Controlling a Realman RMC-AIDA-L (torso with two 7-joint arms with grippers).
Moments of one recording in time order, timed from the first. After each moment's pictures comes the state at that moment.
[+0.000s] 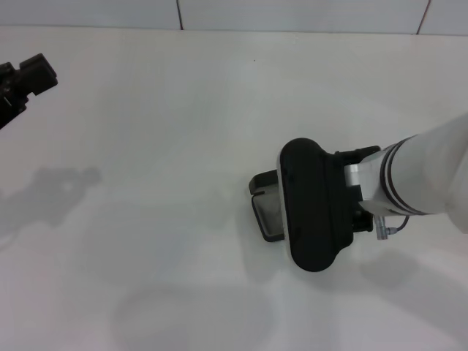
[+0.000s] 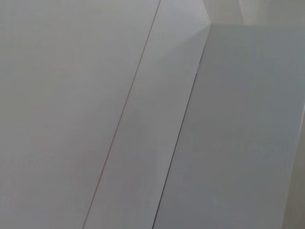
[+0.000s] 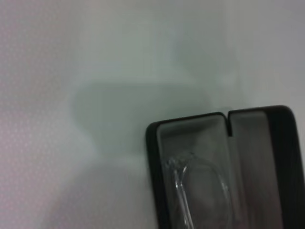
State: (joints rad) left arm -0.26 -1.96 0.76 0.75 1.34 1.93 -1.53; right arm 0.60 2.03 -2.22 -1.64 -2.95 -1.38 2.51
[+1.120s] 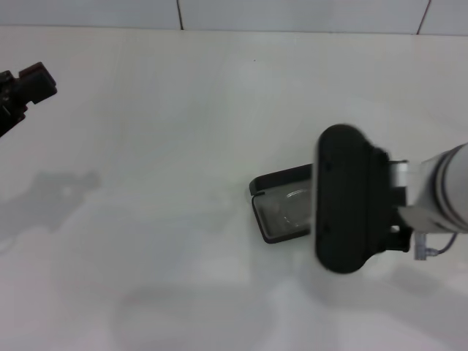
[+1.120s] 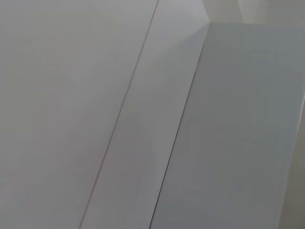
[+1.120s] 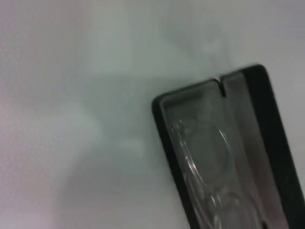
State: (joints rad) left arm -0.25 -1.96 0.77 0.75 1.34 1.94 -1.53; right arm 0.51 2.03 -2.19 -1.91 -2.98 -1.65 2.65
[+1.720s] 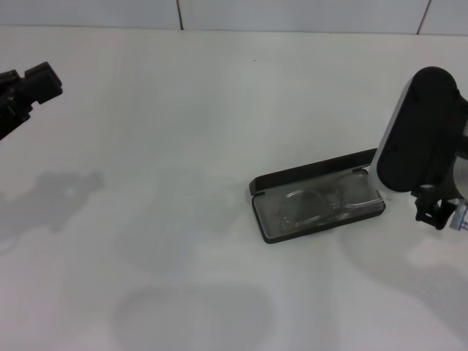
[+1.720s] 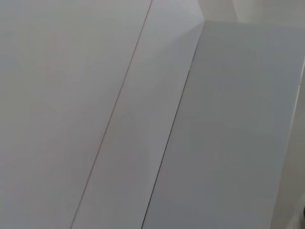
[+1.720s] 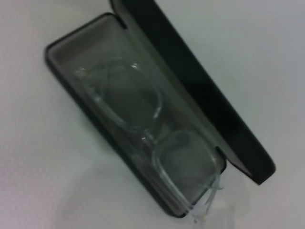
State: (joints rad) left arm -0.26 -1.96 0.77 0.75 1.35 1.95 -1.54; right arm 0.36 2.02 -1.95 -1.81 -2.98 -1.50 2.67
